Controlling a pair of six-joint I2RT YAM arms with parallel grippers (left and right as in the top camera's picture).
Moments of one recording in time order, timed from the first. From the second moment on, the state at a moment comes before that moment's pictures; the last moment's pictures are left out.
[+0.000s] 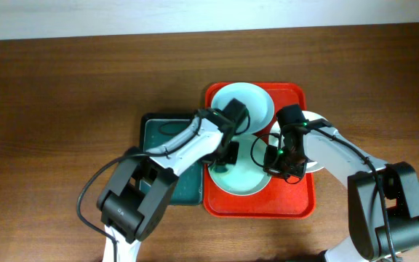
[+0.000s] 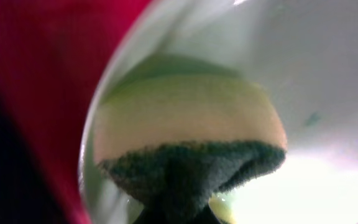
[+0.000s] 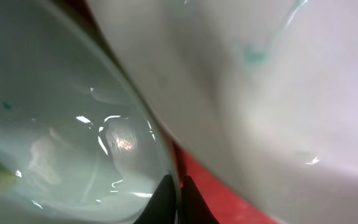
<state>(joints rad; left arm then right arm) -0.69 2.10 1.48 -0.87 0.08 -0.45 0.21 1.74 0.96 -0.79 -0.26 0.48</state>
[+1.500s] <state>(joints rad) -0.40 1.87 1.21 -0.89 -0.04 -0.35 0.21 1.74 0.96 -0.82 -0.26 0.46</state>
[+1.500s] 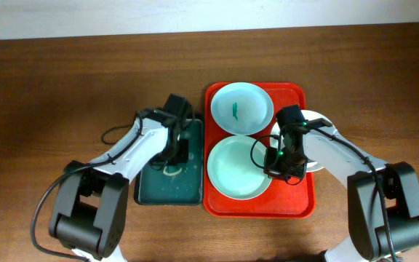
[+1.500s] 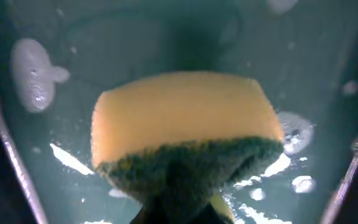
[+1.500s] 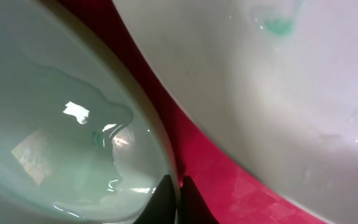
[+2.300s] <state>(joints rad) -0.01 1.36 1.41 -1.28 0.00 -0.34 0.53 1.58 1.36 -0.84 -0.12 0.42</state>
